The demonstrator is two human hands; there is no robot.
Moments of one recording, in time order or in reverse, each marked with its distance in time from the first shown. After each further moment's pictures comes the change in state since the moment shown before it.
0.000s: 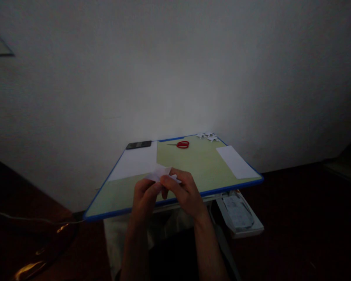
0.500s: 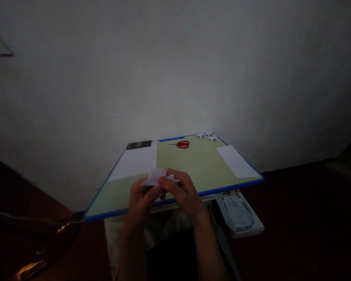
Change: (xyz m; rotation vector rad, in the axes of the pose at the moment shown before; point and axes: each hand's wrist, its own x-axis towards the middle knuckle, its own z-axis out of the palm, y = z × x) left_hand -0.003 0.006 -0.009 0.044 -0.067 0.009; right_hand 0.001 0.001 0.003 0.070 -0.050 0.044
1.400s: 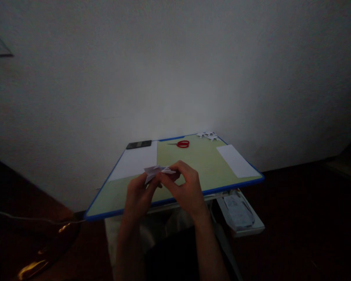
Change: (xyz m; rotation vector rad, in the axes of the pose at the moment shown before) left_hand 0.009 0.006 -0.007 0.416 0.097 0.091; right_hand 0.002 -0.001 0.000 -0.353 0.275 -0.122
